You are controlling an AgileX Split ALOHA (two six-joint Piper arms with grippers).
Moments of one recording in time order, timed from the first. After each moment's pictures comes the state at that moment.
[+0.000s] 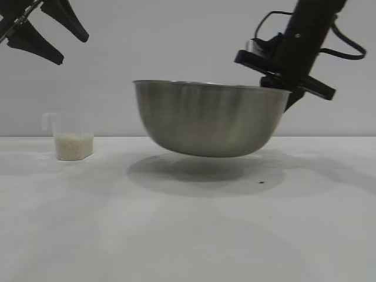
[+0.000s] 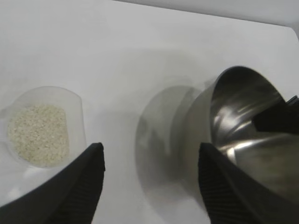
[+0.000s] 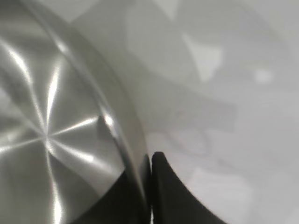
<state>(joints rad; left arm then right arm) 0.03 1.83 -1.31 -1.09 0.74 0.81 0.25 2.28 -1.91 0.42 1.22 -0.19</state>
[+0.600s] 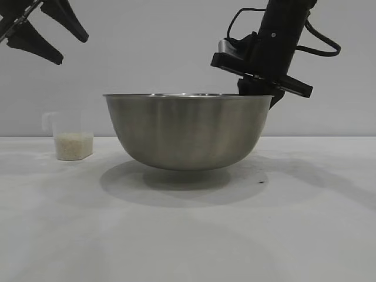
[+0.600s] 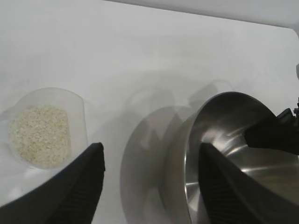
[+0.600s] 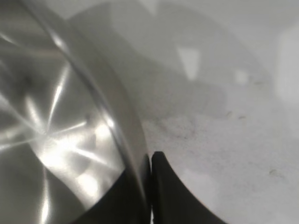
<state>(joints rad) 0.03 1.83 -1.31 -1.09 0.73 0.81 0.31 2.28 -1.91 0.35 1.20 -0.19</state>
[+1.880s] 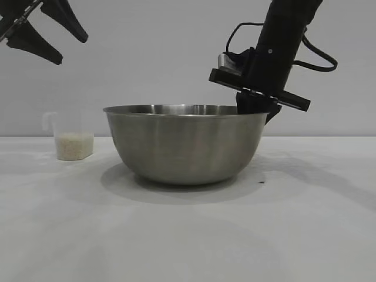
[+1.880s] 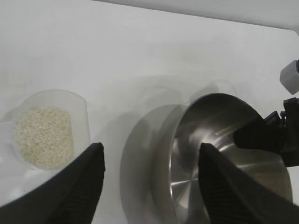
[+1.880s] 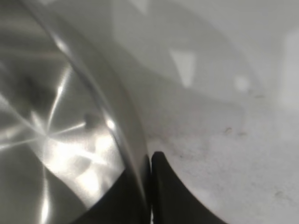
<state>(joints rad) 0.03 1.83 -1.31 -1.09 0.73 0.81 0.31 2.32 -1.91 0.37 1.16 -0.18</state>
